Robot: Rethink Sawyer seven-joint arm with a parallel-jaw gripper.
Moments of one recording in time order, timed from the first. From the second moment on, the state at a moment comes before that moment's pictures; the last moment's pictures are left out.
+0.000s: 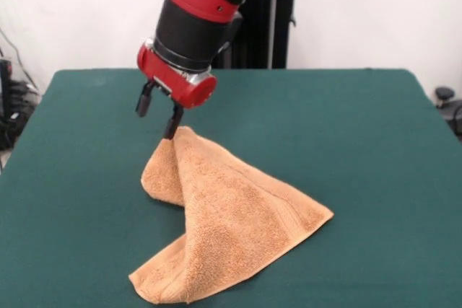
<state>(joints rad) -0.01 -0.42 -0.43 1.52 0.03 0.41 2.20</state>
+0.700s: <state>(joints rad) -0.36 -0.60 -0.23 1.50 -0.16 0.50 2.20</state>
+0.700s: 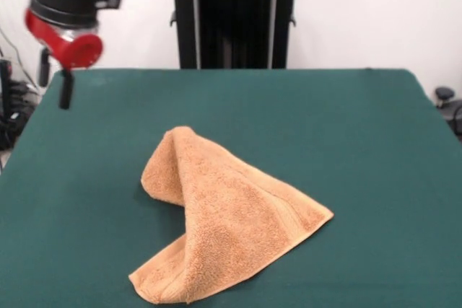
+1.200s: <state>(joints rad) -0.32 -0.60 -0.19 1.43 -0.18 0.62 2.20</state>
